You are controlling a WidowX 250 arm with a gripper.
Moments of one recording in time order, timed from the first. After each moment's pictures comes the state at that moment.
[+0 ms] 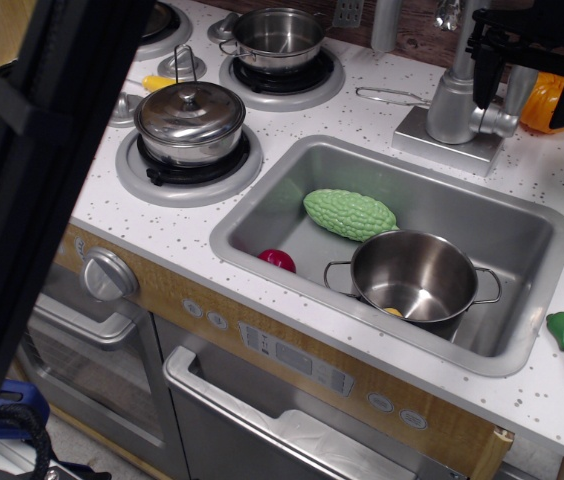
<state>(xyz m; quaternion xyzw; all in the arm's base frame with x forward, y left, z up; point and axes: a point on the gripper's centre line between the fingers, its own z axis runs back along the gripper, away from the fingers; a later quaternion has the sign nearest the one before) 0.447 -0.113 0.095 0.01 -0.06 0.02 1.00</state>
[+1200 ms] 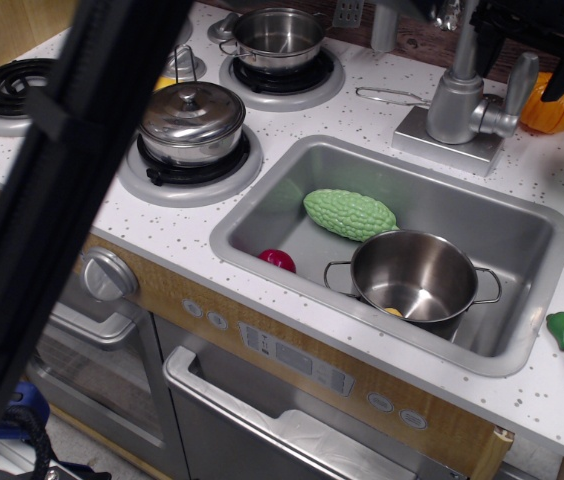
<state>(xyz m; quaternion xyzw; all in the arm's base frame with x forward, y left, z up) 0.493 -0.103 0.091 0.07 -0.17 0.00 0.98</state>
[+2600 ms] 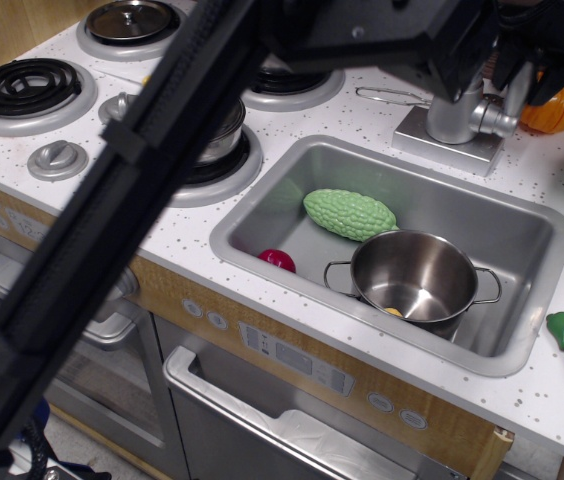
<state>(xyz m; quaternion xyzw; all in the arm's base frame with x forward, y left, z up) 0.488 -0.108 0.068 0.09 -0.13 0.05 0.99</state>
